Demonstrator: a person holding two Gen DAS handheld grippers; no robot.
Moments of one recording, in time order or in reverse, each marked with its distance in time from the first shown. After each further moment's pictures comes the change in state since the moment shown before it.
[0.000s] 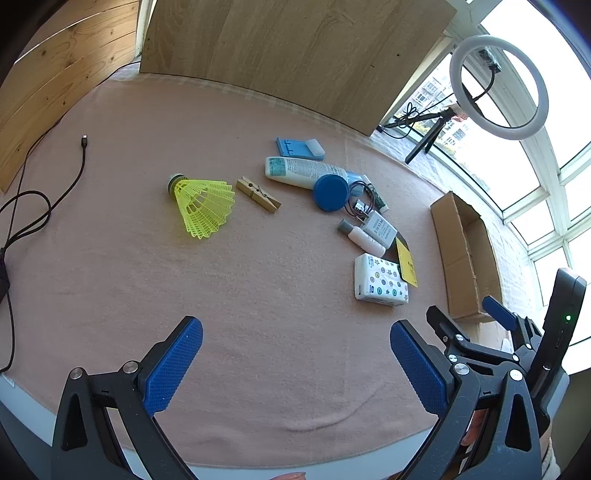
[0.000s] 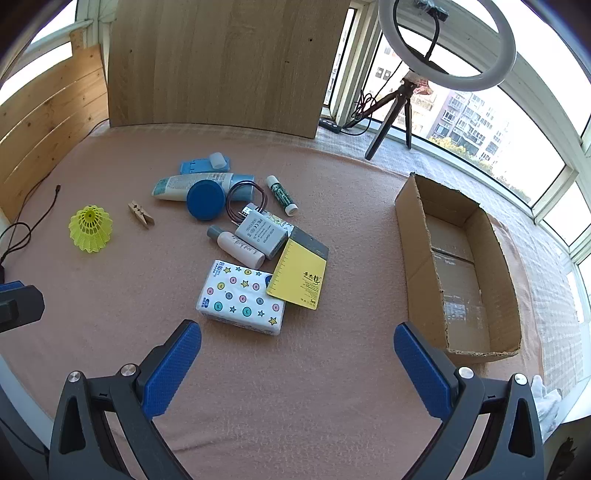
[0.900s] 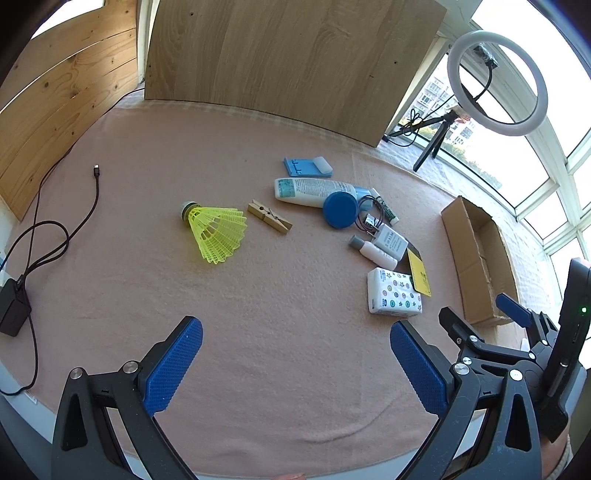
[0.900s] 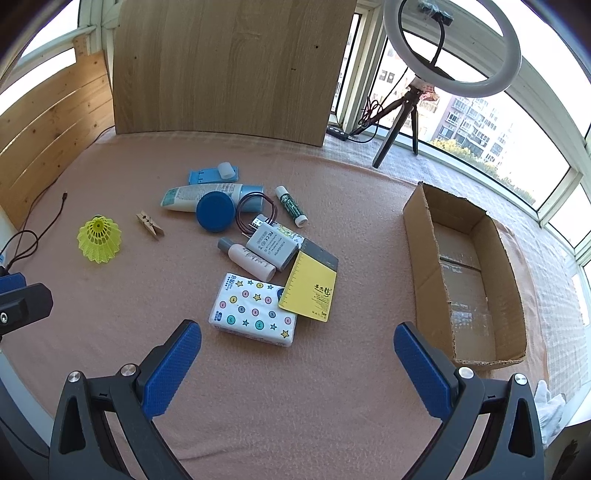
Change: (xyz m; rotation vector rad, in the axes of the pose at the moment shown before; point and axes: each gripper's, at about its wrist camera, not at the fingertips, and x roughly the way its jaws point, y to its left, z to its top) left arm -0.012 -0.003 0.009 0.057 -0.054 0.075; right arm -0.005 0.002 0.008 0.008 -0.020 0.025
